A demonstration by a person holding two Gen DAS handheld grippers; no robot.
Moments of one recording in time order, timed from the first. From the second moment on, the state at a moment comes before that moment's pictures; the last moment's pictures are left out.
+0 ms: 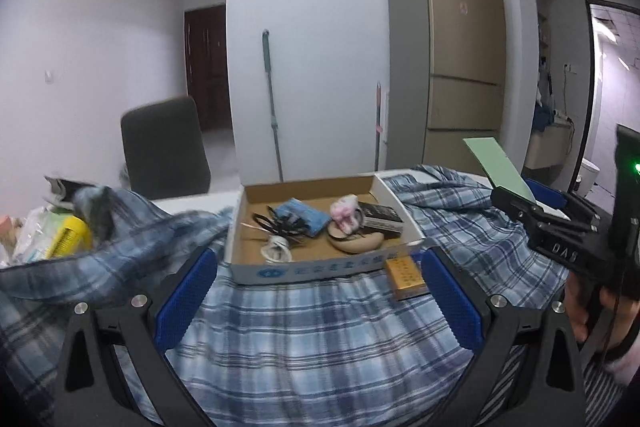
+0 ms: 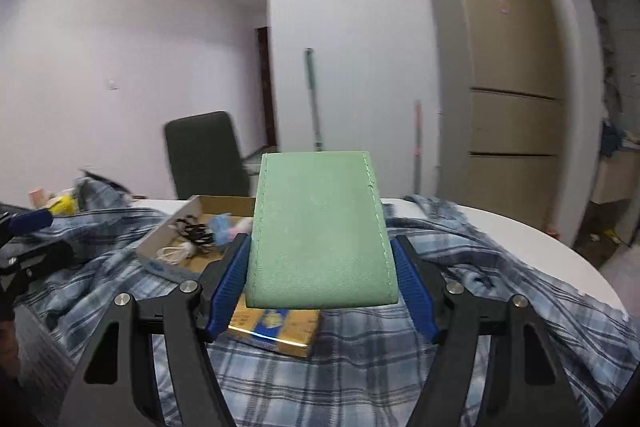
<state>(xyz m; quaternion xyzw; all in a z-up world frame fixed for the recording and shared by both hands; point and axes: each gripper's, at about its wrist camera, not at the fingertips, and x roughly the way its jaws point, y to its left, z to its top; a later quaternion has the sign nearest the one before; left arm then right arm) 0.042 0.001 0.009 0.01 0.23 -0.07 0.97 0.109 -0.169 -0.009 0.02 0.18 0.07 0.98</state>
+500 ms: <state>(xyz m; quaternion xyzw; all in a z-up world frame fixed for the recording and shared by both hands) 0.124 -0.098 -0.055 0.02 0.38 -0.12 0.91 0.117 -0.209 -0.007 0.08 0.21 0.02 0.97</state>
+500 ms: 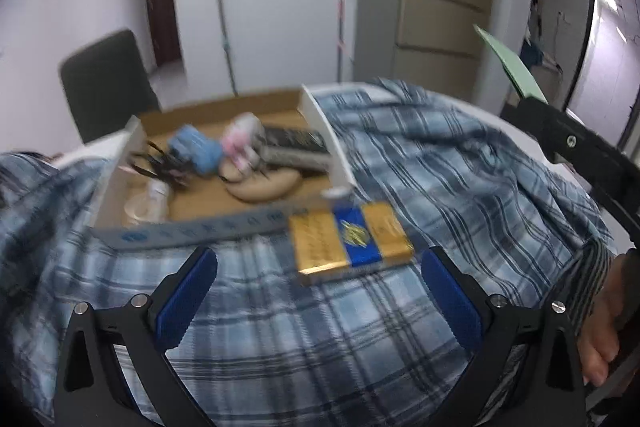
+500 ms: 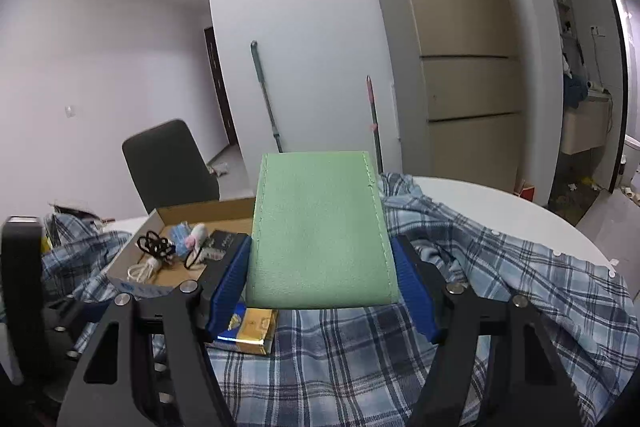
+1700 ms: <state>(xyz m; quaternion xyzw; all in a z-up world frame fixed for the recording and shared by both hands) 0.164 -0.119 -0.089 0.00 0.45 -0.13 0.88 0.134 -0.215 -0.022 0.10 0.27 0.01 0.96</state>
